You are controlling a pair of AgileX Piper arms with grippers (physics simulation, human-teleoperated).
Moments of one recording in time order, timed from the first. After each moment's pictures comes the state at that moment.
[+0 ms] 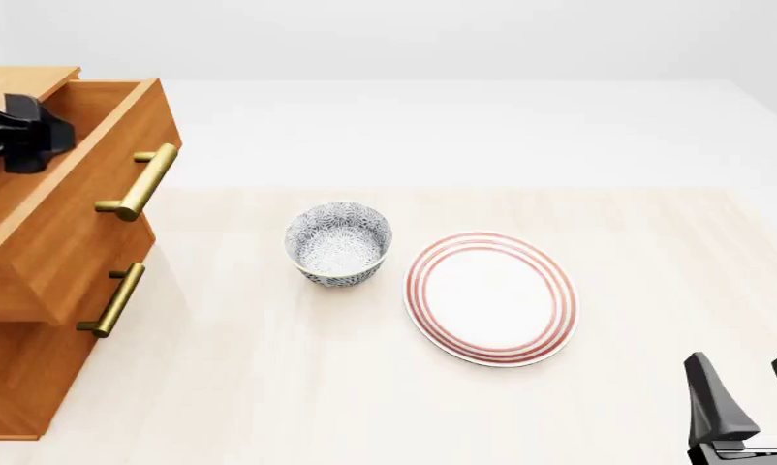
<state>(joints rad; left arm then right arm) 0.04 1.07 -1.30 0.87 0.09 0.00 0.01 -0.01 0.00 0.00</state>
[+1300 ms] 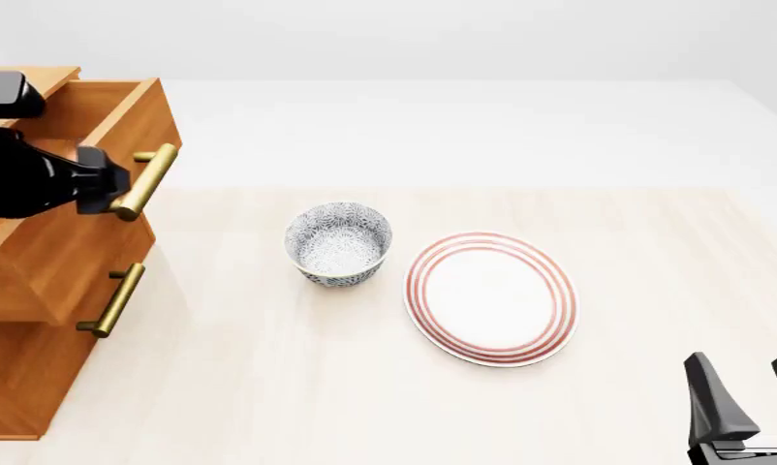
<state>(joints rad) -0.01 1.11 -1.11 0.71 -0.01 0.00 0.01 -0.01 0.00 0.00</state>
